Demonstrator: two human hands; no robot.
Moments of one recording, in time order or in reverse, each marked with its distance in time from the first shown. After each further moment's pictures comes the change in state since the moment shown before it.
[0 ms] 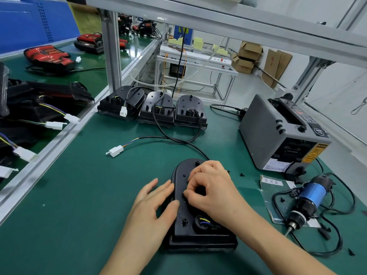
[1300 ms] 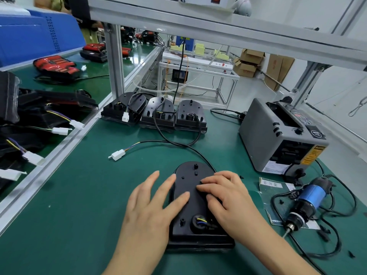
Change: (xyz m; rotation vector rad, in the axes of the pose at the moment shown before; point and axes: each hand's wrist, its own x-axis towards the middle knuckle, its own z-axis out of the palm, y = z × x) left_hand -0.008 0.017 -0.006 0.717 0.025 0.412; right_hand -0.031 0.025 -0.006 -0.068 0.092 0.005
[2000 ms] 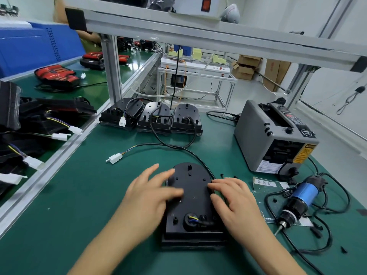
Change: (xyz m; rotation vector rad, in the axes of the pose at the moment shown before) left_hand 0.029 -0.015 -0.012 -0.170 -0.133 0.014; right_hand -0.020 0.020 -0.002 0.061 0.118 0.140
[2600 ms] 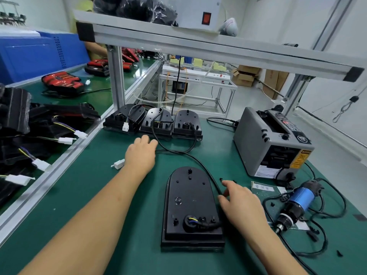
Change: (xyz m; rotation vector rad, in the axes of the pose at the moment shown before) left_hand 0.125 -0.084 0.018 0.514 -0.026 -0.304; right_hand 0.023 0.015 0.003 -0.341 -0.111 0.283
